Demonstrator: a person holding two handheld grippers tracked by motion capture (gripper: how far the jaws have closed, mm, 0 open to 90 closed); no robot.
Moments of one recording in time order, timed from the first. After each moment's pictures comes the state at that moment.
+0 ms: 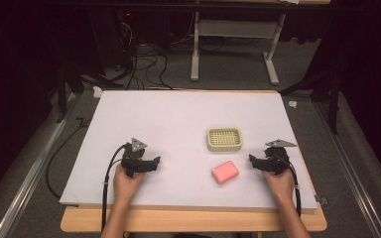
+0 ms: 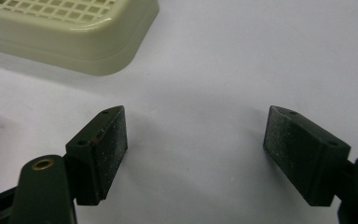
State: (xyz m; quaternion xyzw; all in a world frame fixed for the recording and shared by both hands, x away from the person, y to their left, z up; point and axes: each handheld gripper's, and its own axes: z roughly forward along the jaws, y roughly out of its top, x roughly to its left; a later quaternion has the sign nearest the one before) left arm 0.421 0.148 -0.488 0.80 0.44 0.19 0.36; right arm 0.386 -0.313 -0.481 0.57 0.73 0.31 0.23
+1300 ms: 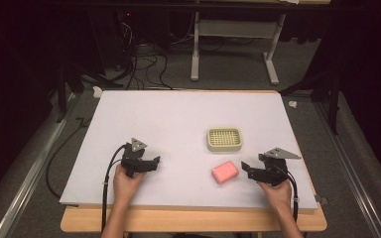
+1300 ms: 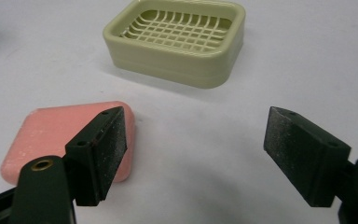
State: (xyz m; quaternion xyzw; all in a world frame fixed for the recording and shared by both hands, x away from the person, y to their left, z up) left arm 0.421 0.148 -0.488 0.80 0.44 0.19 0.36; right arm 0.342 -0.286 -0.459 0.52 0.73 0.40 0.21
